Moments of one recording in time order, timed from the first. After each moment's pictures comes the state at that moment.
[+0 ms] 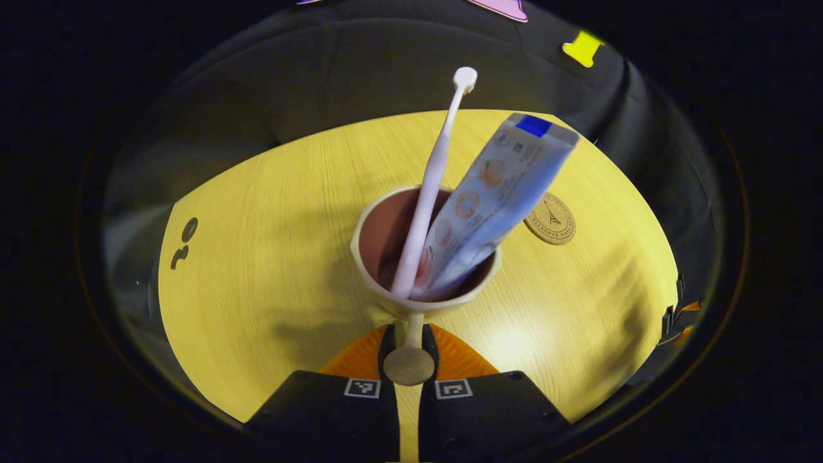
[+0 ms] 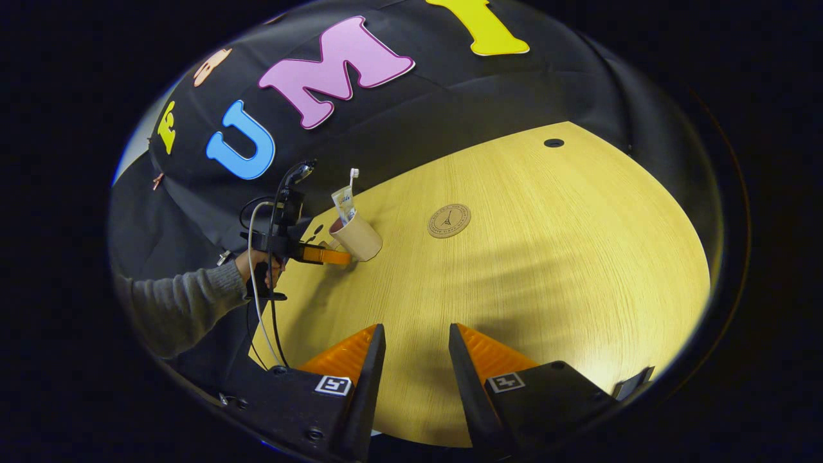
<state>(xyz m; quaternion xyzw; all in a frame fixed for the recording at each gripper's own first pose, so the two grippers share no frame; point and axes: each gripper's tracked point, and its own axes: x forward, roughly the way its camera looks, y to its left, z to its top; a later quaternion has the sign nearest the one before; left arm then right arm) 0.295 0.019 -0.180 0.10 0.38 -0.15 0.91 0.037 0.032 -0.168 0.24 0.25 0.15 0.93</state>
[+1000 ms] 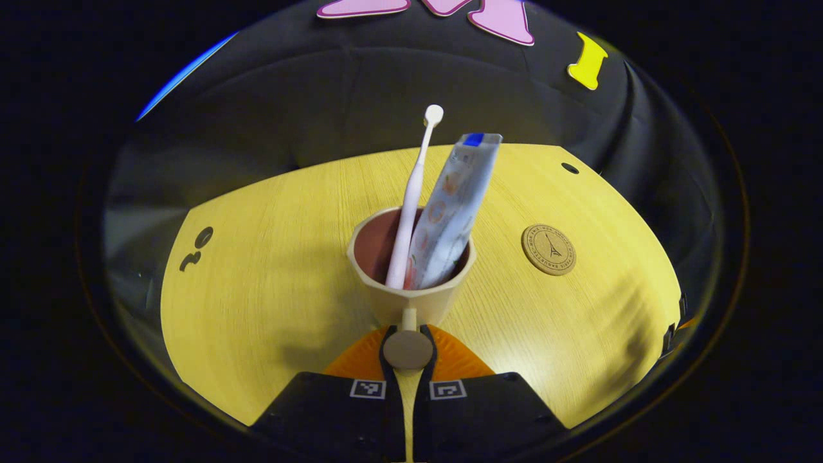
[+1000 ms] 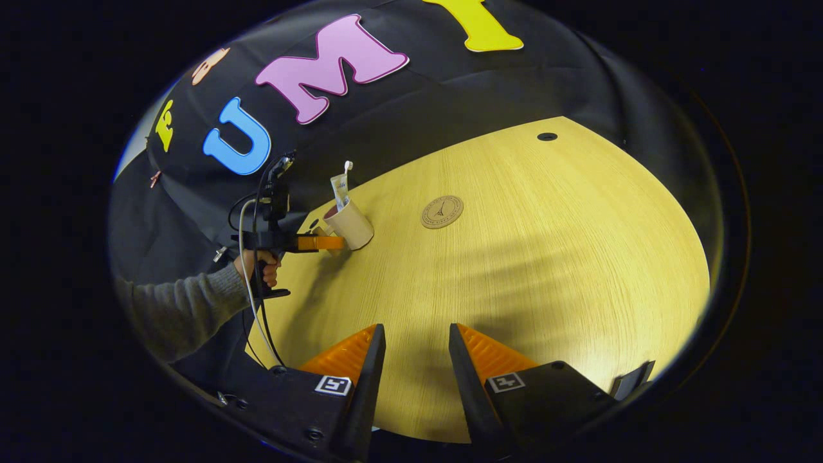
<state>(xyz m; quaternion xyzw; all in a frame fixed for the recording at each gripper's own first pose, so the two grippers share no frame) 0.302 0.014 -0.168 0.07 0.30 -0.13 0.94 0.030 0.029 -0.181 0.24 0.27 0.14 0.92</state>
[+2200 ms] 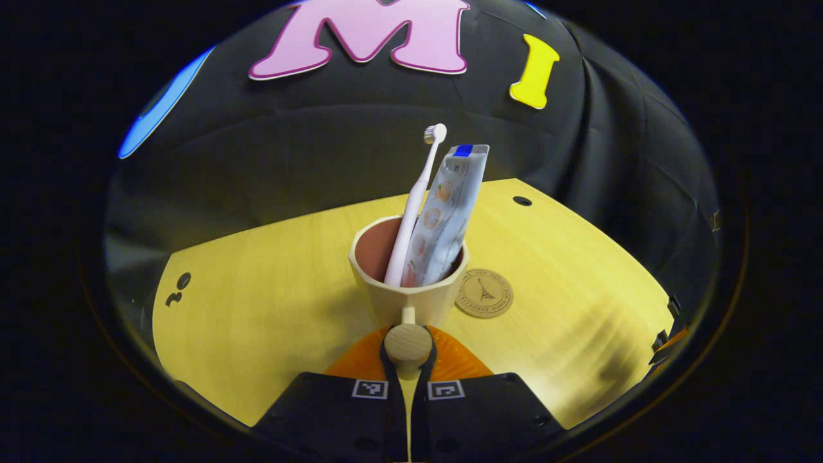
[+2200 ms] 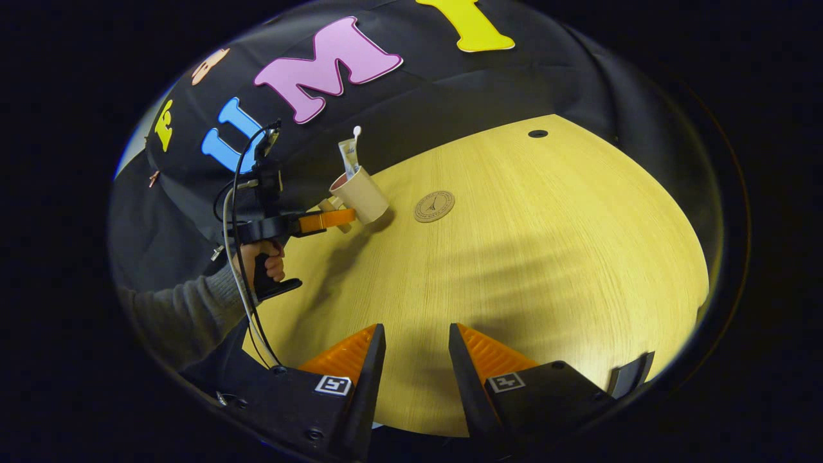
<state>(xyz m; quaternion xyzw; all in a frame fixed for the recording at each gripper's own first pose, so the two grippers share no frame) 0.294 -0.095 -0.124 0.09 0.19 -0.20 0.96 0.015 0.016 -0.188 0.24 0.26 0.13 0.93</state>
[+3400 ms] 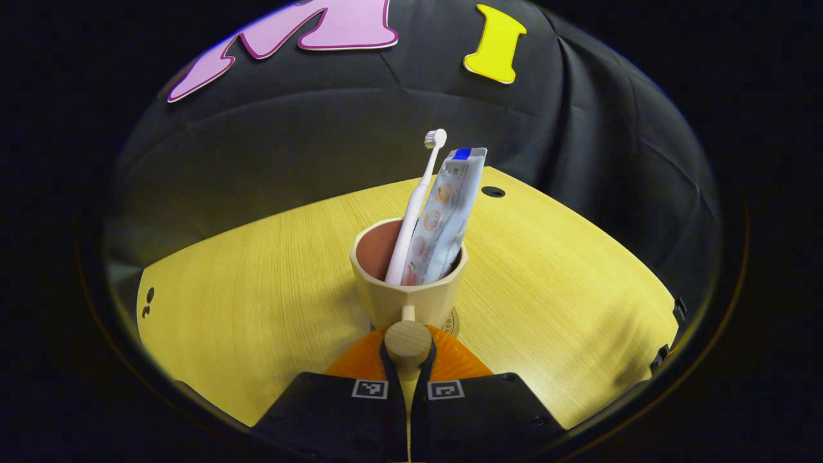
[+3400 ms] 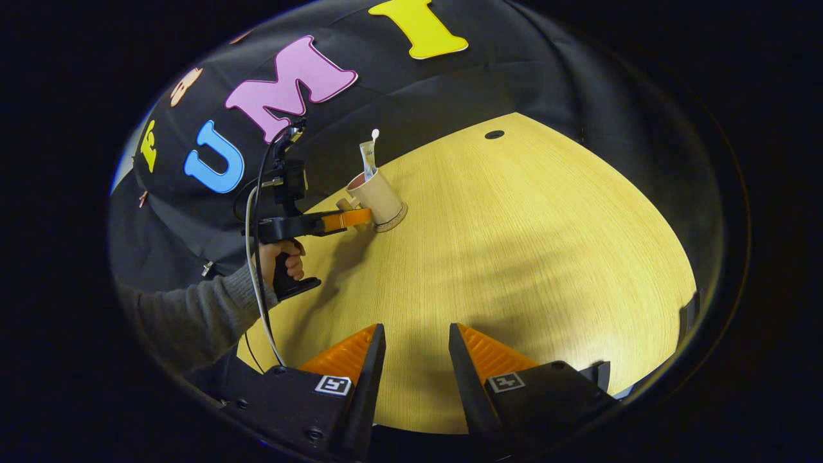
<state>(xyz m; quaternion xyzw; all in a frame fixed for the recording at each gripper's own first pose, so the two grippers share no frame) 0.325 -0.200 -0.156 0.11 0.20 -0.21 0.95 0.013 -0.055 -0.203 0.27 0.26 0.09 0.92</state>
